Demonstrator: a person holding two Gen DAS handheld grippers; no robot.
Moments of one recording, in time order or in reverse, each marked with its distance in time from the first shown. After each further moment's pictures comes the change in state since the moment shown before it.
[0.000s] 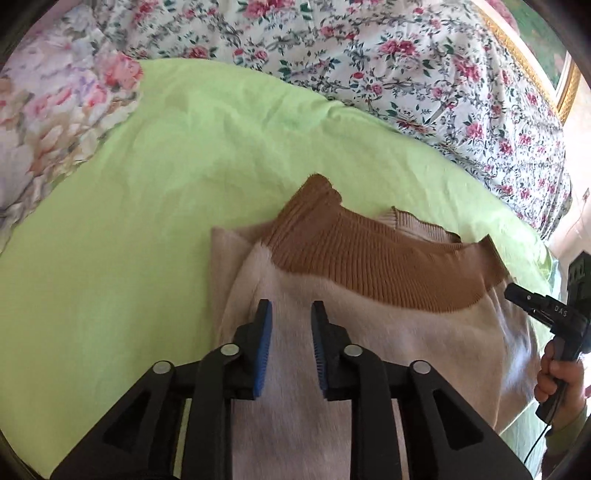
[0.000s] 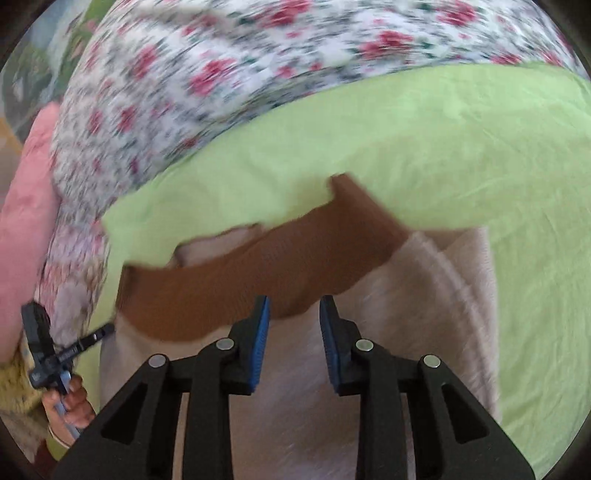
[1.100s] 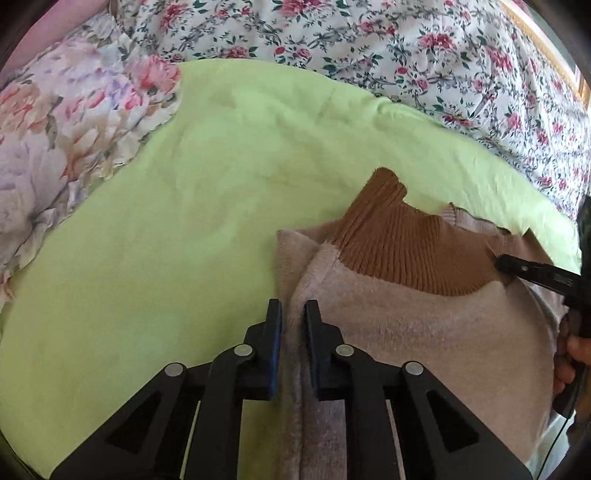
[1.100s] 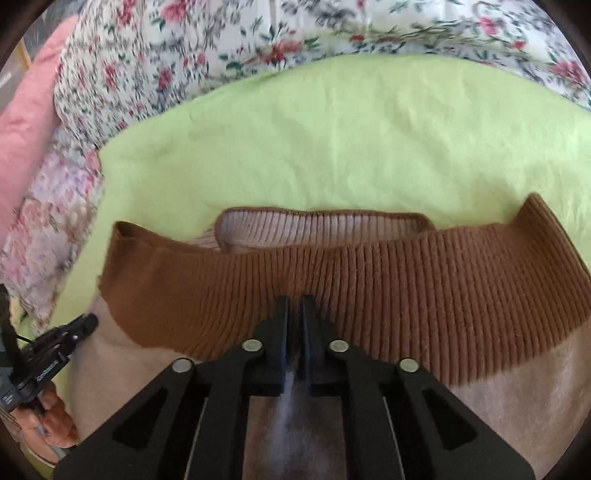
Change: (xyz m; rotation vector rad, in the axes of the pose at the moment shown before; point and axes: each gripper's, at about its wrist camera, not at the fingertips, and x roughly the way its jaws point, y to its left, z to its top) left arm 0.014 0.024 0.006 0.020 -0.017 0.169; right arm 0.096 0.094 0.008 -0.135 0.080 -0.002
